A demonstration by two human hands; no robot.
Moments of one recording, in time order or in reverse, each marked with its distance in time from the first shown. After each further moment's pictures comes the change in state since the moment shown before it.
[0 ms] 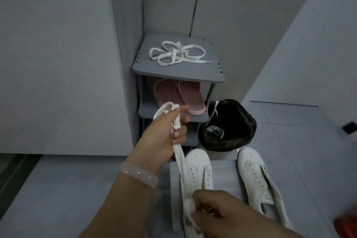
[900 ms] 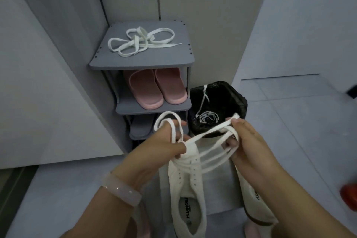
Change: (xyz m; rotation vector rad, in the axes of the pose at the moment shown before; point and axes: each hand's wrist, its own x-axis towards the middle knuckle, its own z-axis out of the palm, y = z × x) left_hand 0.002 -0.050 0.019 0.982 -0.103 -0.092; right_hand 0.021 0.065 -0.087 1.018 0.766 -0.203
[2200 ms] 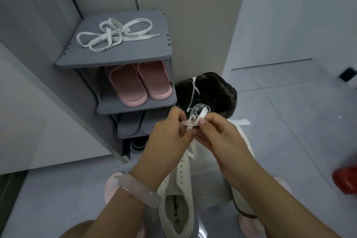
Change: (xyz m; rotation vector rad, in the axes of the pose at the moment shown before) left_hand 0.027 0.007 0.051 0.480 0.310 0.347; right_hand 0.001 0.006 0.001 -0.228 -0.148 -0.126
